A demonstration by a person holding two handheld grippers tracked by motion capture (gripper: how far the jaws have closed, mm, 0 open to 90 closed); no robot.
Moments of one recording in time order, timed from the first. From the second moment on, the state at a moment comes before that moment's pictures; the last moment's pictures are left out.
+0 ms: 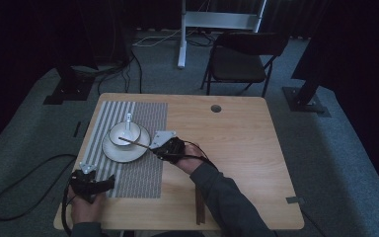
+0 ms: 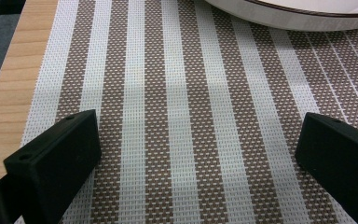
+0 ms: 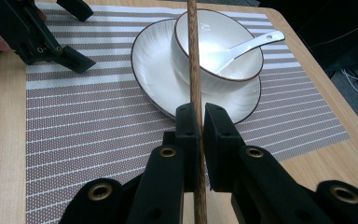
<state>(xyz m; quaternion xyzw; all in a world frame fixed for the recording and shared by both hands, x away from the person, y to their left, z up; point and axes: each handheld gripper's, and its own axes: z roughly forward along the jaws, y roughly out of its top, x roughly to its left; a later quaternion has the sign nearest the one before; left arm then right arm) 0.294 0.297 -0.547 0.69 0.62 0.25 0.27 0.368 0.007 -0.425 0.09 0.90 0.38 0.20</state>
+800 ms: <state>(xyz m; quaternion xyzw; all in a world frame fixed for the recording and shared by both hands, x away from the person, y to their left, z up) 0.294 0.297 -0.547 0.69 0.62 0.25 0.27 0.374 0.026 -0.428 0.06 0.91 0.37 0.18</state>
